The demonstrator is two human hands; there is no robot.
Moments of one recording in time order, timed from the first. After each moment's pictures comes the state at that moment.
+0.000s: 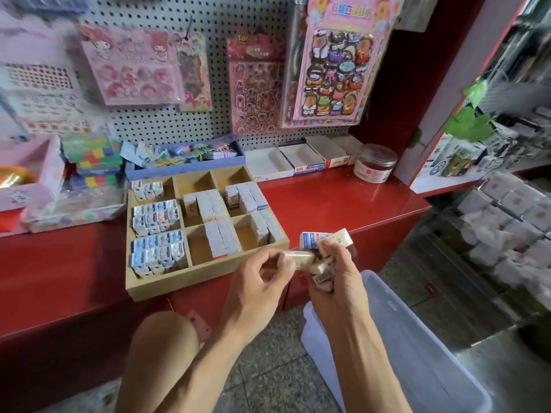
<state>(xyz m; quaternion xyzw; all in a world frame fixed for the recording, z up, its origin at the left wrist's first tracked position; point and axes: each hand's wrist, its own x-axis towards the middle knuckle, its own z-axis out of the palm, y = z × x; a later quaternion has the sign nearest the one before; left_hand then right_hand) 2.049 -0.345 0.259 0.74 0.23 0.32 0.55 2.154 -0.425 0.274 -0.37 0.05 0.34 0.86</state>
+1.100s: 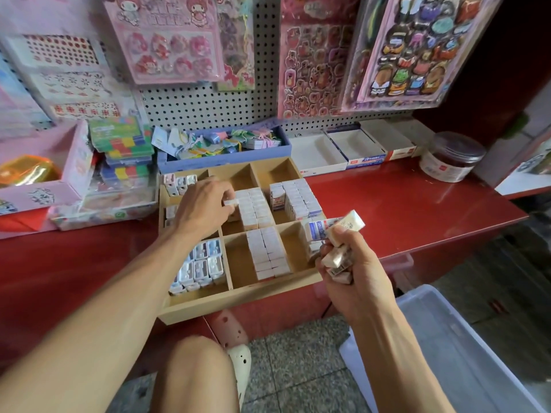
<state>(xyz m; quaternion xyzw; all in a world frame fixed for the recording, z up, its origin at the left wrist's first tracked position) 2.062 -0.096 0.251 0.90 0.36 0.19 0.13 2.171 -0.323 0.260 -0.38 0.03 0.44 0.81</state>
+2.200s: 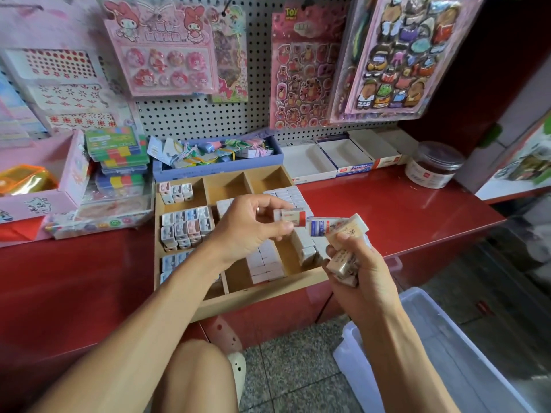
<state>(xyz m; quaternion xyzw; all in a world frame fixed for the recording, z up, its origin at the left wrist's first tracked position) 2.076 -0.178 0.288 0.73 0.23 0.21 0.61 2.174 -0.338 0.274 -0.42 -0.05 0.39 0.82</state>
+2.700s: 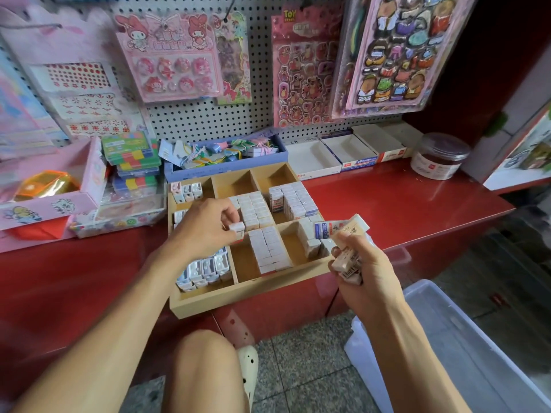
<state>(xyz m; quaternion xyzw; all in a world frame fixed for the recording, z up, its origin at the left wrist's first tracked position) 2.025 -0.139 0.282 0.89 0.36 0.12 0.27 2.170 -0.351 0.266 -0.45 -0.03 0.40 0.80</state>
